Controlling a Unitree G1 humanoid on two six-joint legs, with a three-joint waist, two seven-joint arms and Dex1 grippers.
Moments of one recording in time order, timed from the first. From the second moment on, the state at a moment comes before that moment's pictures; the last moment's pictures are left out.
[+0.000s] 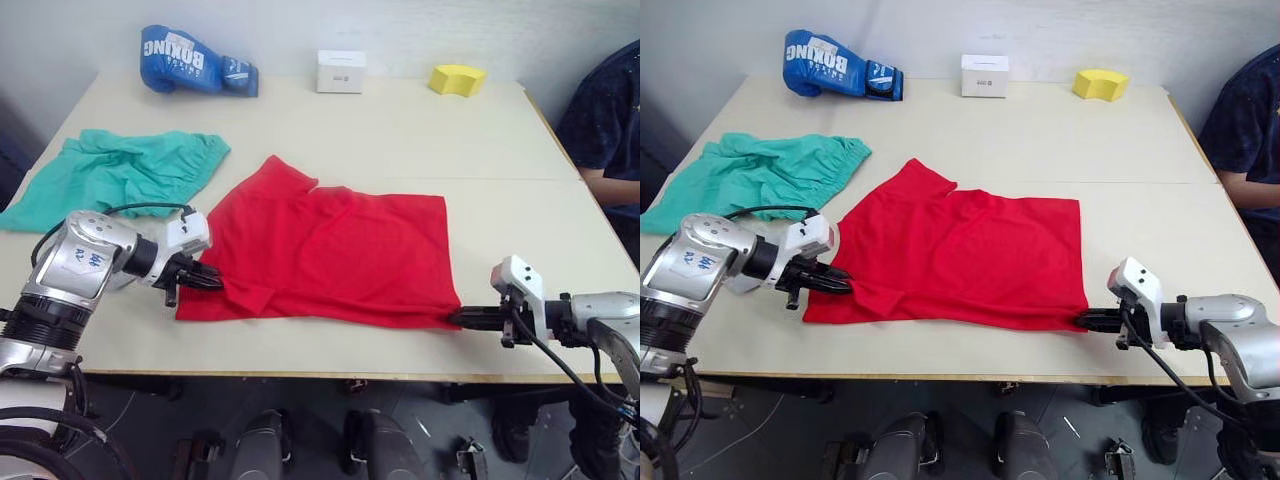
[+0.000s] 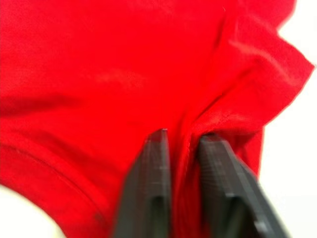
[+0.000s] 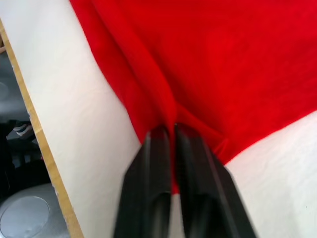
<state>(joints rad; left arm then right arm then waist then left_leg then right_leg) -0.70 0.91 -0.20 0.26 -0.16 0.53 -1.29 -0.18 -0.96 -0.09 -0.10 0.49 0.66 1.16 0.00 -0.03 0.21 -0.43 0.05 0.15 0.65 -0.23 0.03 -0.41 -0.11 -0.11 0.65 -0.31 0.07</state>
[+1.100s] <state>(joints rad) -0.05 0.60 0.16 -0.15 -0.22 0.29 -0.73 0.01 -0.38 0.21 -0.30 0.10 0.09 0.65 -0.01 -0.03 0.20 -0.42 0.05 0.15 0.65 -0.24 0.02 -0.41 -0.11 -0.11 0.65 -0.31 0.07</state>
